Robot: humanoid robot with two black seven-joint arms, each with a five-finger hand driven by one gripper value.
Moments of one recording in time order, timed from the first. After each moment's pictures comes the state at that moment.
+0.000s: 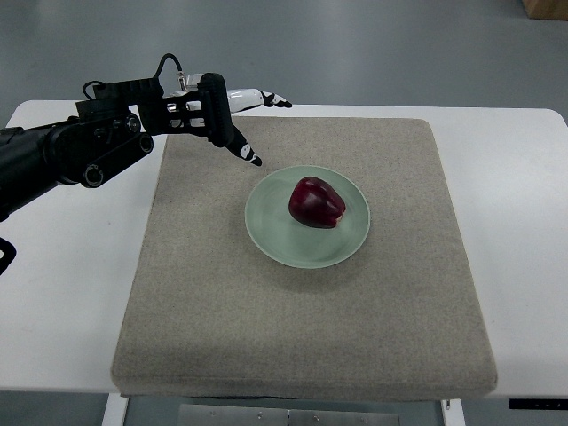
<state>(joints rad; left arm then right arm) -1.20 0.26 -0.15 -0.58 1.16 -0.15 -0.33 -0.01 0.00 -0.08 0.10 0.08 0.15 0.23</state>
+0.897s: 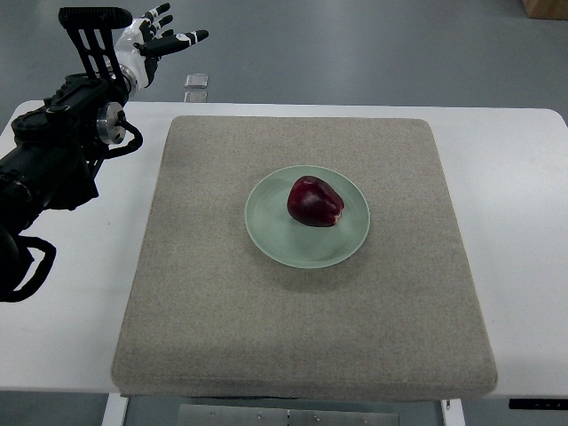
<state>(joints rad) -1.19 0.11 -0.31 -0.15 -0.01 -0.10 -0.20 -0.01 0.00 -0.08 0.10 0.08 0.16 0.23</state>
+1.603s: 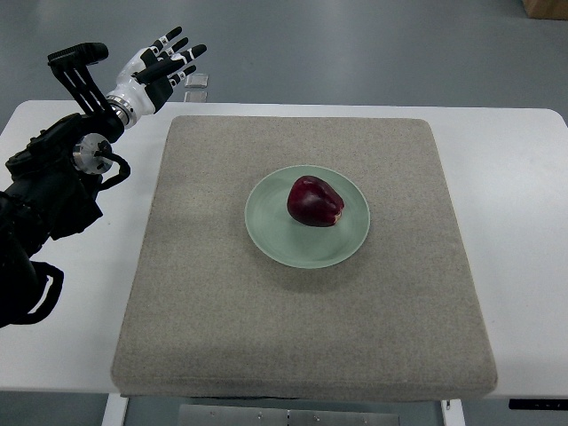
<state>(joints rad) -1.11 0.06 -0.35 0.00 -0.19 -0.45 -0.22 -0.01 0.00 -0.08 0.10 0.08 0.15 0.23</state>
